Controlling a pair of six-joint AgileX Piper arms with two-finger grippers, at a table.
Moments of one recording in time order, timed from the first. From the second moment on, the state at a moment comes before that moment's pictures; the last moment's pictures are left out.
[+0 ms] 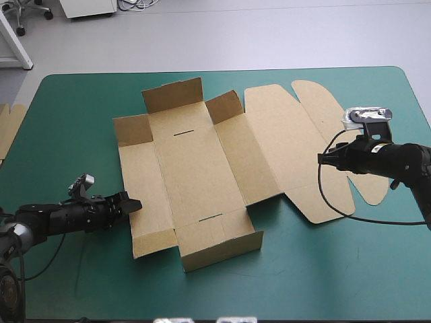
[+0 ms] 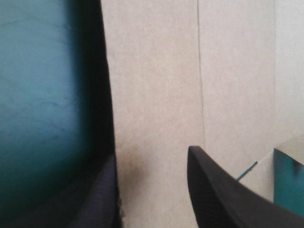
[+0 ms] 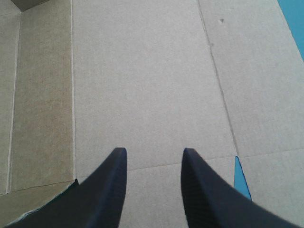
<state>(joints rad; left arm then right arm) 0.34 1.45 -0.53 -1.23 0.87 0.90 0.02 1.23 -1.04 0.32 0.71 -0.30</state>
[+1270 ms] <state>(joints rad) 0.17 1.51 -0.64 -1.29 0.79 0.97 0.02 1.23 -1.04 0.32 0.71 -0.30</state>
